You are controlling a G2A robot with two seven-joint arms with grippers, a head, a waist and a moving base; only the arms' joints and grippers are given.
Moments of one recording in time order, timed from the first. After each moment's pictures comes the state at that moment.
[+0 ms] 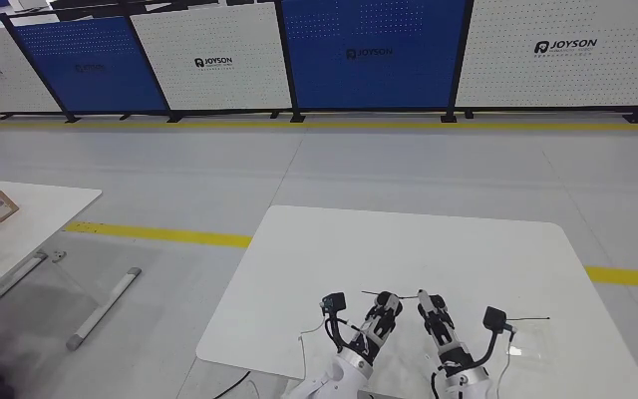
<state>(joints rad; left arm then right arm) 1.53 -1.39 -0.88 -1.59 0.34 -0.06 0.33 -1.68 -1.33 1.20 -1.70 -0.34 -0.23 -0.01</state>
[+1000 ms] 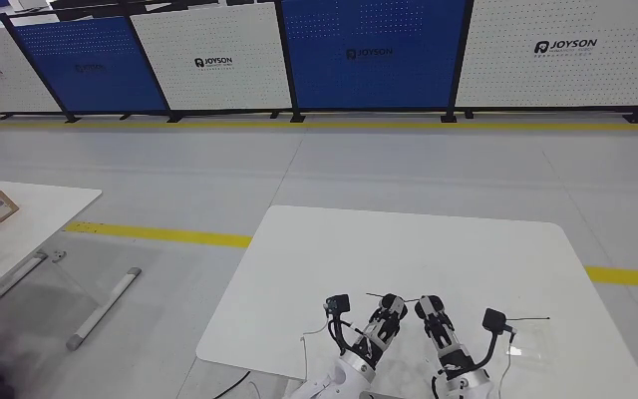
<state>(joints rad) 1.54 -1.40 -0.87 -1.60 0.38 -0.08 0.31 -1.70 -1.32 1.21 -1.72 -0.36 -0.24 0.00</state>
